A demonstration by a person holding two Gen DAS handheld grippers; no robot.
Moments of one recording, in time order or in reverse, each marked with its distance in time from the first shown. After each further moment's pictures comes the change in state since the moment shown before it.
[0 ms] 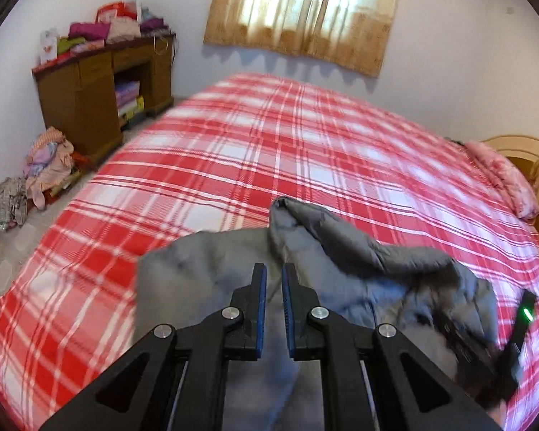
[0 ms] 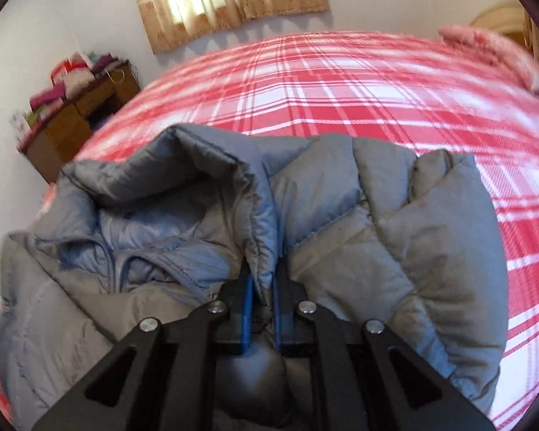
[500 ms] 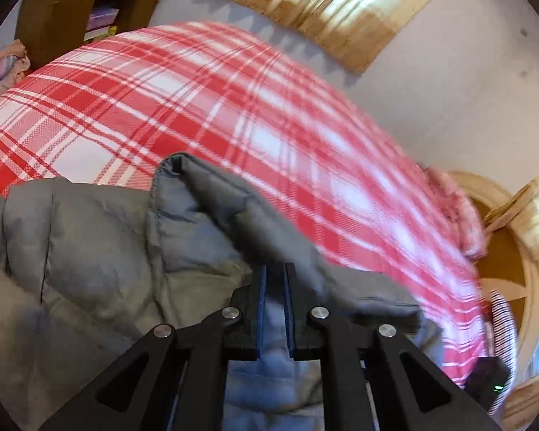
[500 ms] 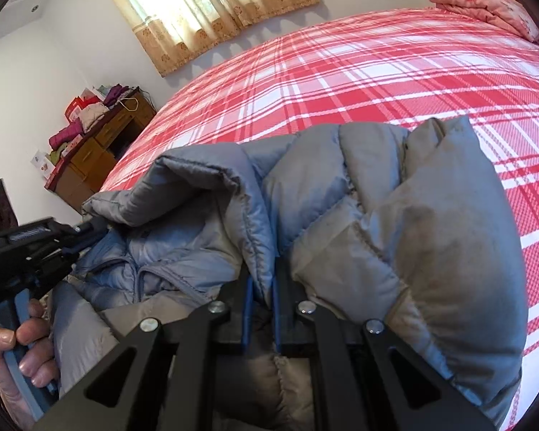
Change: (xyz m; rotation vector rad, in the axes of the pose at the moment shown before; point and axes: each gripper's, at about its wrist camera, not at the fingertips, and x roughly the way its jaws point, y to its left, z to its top) left arm 0.072 -0.024 -0.009 -0.231 0.084 -0.302; right arm 0.000 -0.015 -0.001 0.087 -0.012 0.107
